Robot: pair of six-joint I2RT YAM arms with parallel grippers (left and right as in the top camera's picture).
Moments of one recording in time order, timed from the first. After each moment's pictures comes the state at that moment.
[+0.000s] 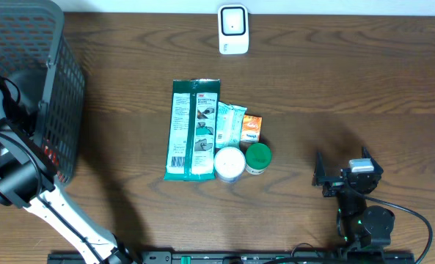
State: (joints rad) left arm 0.65 2.29 1.90 -1.43 -0.07 -0.07; right arm 0.01 0.03 0.01 -0.07 -0.06 -0.08
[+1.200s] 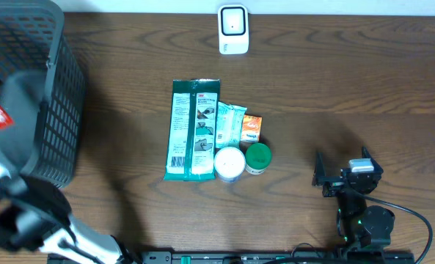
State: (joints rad) left arm 0.65 1.86 2.00 -1.15 -0.06 -0.17; right arm 0.01 0.03 0.01 -0.07 -0.06 -0.08
